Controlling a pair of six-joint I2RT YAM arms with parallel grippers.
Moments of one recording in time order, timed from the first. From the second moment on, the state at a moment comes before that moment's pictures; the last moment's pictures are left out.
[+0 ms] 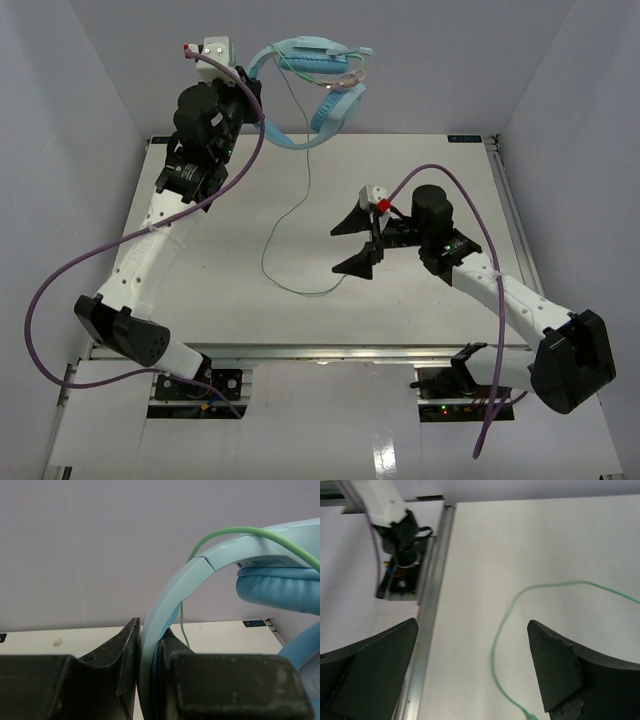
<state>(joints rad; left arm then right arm) -0.43 1.49 1.73 -0.11 -0.24 -0.14 0.60 1.21 0.89 0.14 -1.08 -0.14</state>
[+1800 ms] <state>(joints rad) -0.43 1.36 1.72 -0.14 -0.12 -0.27 0.86 2.12 1.09 1.23 -0.89 1.09</state>
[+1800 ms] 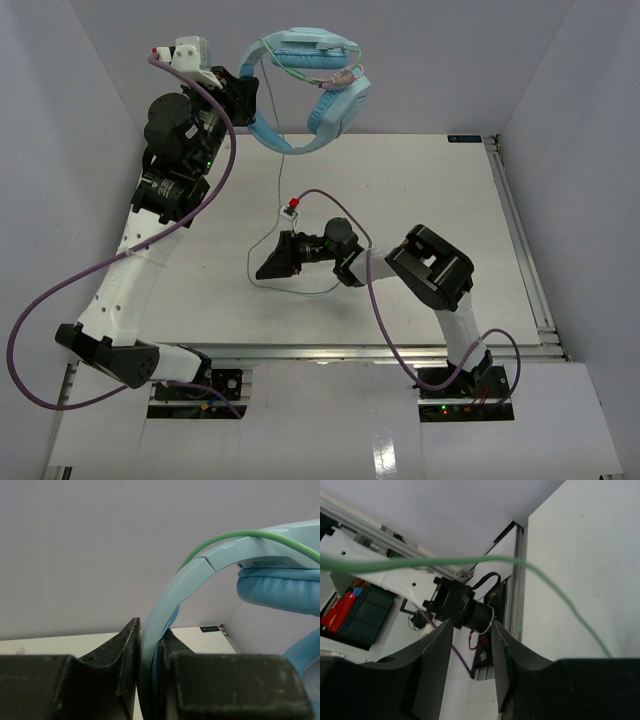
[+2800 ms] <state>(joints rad) -0.43 1.36 1.70 -0.14 -0.14 -0.25 0.69 1.98 0.82 1.25 -0.83 0.75</state>
